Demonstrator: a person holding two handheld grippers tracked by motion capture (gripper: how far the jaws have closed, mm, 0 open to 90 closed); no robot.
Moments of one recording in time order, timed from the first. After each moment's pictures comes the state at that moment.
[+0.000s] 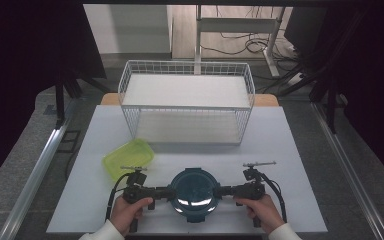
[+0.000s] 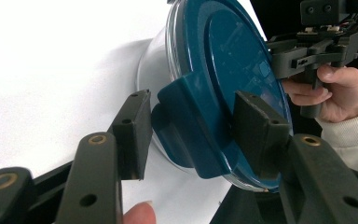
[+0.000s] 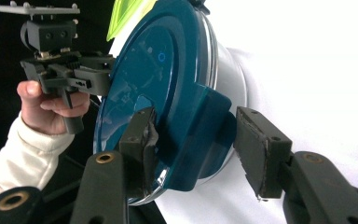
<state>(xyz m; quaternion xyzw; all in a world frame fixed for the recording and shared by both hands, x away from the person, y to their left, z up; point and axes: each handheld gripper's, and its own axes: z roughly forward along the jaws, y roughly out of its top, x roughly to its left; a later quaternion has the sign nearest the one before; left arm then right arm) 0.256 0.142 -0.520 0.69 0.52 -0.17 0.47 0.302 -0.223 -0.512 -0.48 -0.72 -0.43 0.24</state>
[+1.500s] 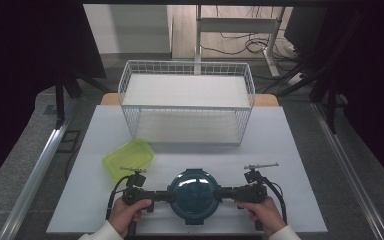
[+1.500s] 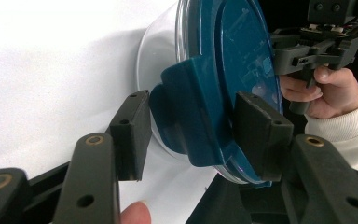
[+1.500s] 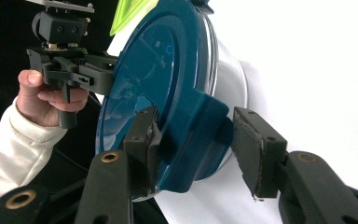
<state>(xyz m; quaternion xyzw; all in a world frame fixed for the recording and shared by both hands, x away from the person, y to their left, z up) 0.255 0.145 -0.525 0.68 0.52 -0.22 0.47 0.290 -0.223 -0.502 -0.46 -0.74 -0.44 0.20</state>
